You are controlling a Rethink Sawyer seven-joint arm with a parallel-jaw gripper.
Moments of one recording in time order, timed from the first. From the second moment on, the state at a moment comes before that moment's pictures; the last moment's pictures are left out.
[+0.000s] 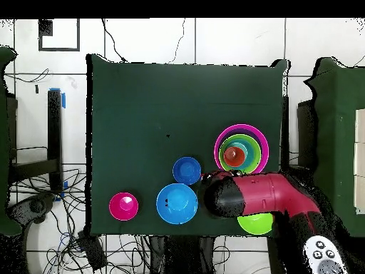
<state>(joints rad) -0.73 -0.99 0.42 2.00 -0.63 0.61 1.74</state>
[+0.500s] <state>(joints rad) -0.59 -0.92 0.33 2.02 -0.63 0.53 1.80</state>
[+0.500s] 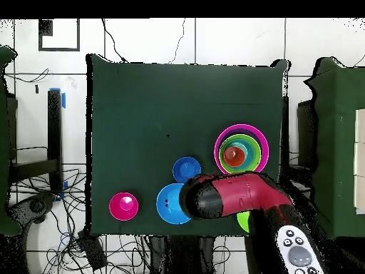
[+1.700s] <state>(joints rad) -0.46 -0.77 0.08 2.05 -0.63 0.22 1.92</state>
